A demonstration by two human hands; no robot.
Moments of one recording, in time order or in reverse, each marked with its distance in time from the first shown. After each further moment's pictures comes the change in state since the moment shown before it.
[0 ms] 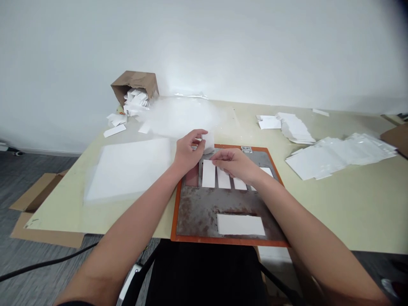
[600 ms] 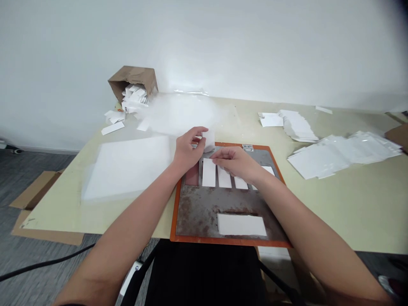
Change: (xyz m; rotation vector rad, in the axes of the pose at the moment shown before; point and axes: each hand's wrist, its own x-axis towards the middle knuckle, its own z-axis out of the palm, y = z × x) left_hand 0.000 0.001 0.000 0.017 0.002 0.010; right_hand -0.002 -0.003 0.000 -0.045 -0.003 -0.012
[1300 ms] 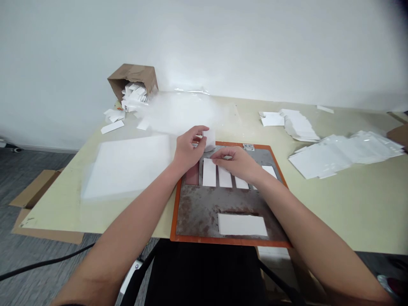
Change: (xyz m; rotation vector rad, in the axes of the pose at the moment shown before) left_hand 0.000 0.000 0.000 0.004 0.002 -0.005; right_hand 0.002 0.006 -0.001 -0.236 0.082 -0.129
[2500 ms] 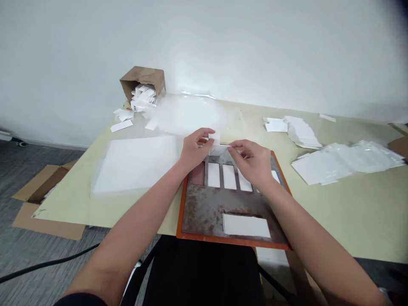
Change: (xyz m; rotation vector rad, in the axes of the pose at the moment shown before) left_hand 0.002 0.004 -0.005 -0.224 -0.016 -0.169; right_hand -0.008 0.008 0.000 -0.272 0.549 -0.404
